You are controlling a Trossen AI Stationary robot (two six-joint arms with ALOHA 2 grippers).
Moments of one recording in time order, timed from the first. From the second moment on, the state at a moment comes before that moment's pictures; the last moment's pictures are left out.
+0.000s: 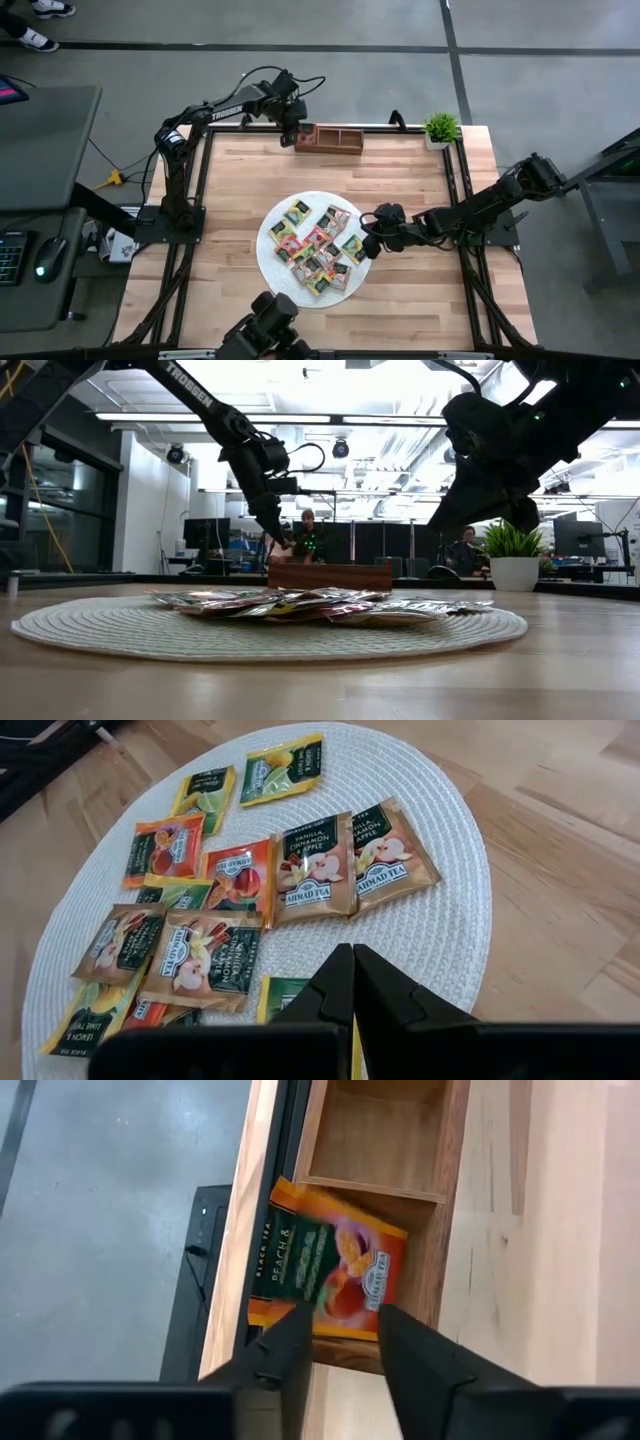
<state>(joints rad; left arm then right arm) 0.80 1.95 1.57 -0.67 0.21 0.65 0.32 1.40 0.59 0.02 0.51 0.97</state>
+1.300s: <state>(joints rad) 0.44 1.33 1.09 -0.74 0.14 0.27 0.29 1.40 0.59 0.03 0.33 0.82</state>
